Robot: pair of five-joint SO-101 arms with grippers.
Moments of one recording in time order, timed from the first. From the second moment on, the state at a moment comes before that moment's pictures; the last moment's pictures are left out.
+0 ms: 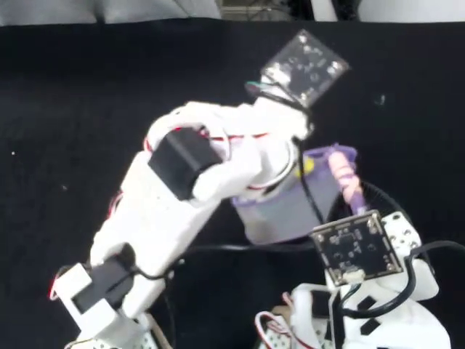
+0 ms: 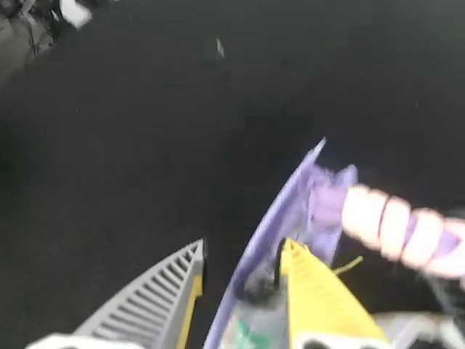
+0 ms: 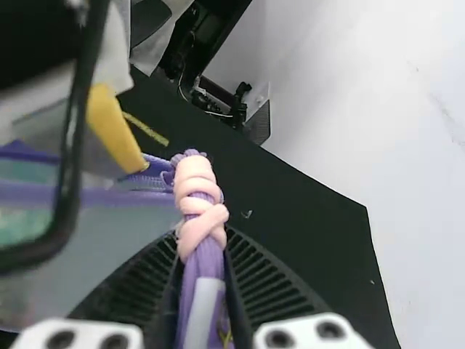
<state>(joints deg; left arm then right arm) 42.9 -0.2 -50.5 100.4 0.3 7.1 -76.4 13.5 91.8 35.2</state>
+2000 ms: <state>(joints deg) 28.7 -32.7 -41.3 100.5 1.2 6.9 -76.4 13.8 91.8 35.5</state>
